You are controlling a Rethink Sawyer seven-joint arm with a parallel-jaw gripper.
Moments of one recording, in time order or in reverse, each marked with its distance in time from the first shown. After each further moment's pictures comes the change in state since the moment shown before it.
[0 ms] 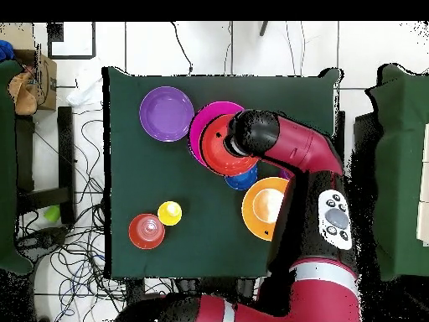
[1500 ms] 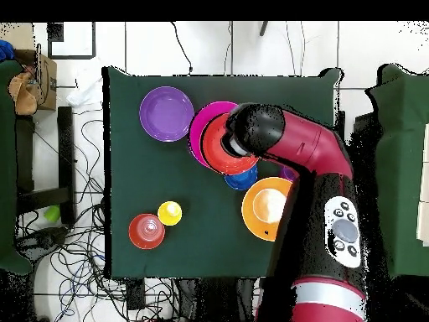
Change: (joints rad) arm 0.005 -0.085 0.000 0.000 0.000 0.152 0.000
